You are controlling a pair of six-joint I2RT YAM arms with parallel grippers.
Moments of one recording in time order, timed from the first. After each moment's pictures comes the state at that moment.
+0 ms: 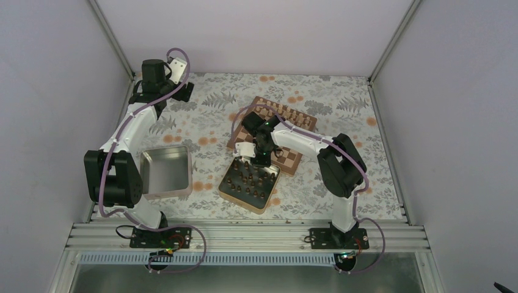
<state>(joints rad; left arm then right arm) -0.05 1.62 1.36 -0.25 0.08 0.36 0.78 1.93 1.44 -0.93 -0.16 -0.77</state>
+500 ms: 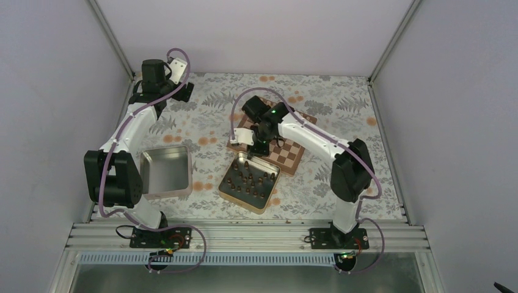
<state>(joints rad) -0.05 1.61 1.36 -0.25 0.08 0.37 0.77 1.87 1.60 -1.04 -0.23 -0.77</state>
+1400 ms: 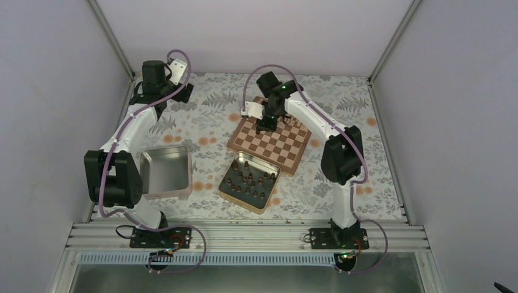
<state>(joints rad) -0.05 1.61 1.34 -0.23 0.06 0.38 0.57 2.04 1.89 -1.10 -0.22 -0.84</state>
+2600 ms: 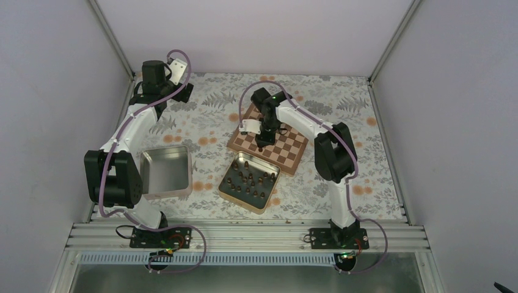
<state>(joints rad) -0.05 1.61 1.34 -0.22 0.06 0.39 0.61 2.11 1.79 -1.13 -0.20 -0.85</state>
